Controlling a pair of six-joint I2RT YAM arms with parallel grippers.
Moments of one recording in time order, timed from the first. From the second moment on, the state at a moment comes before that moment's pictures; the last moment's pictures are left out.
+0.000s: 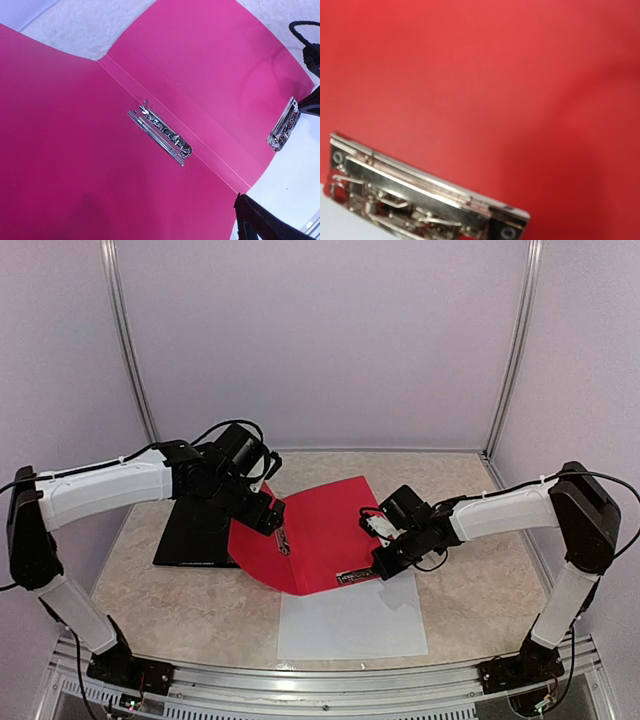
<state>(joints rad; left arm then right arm) -0.78 1.59 1.31 -0.70 -0.16 -0.19 0.78 1.75 0.98 -0.29 -0.09 0.20</state>
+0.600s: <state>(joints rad) -0.82 1.66 1.41 -0.92 -0.44 -0.21 0.78 1.75 0.98 -0.29 -0.09 0.20</state>
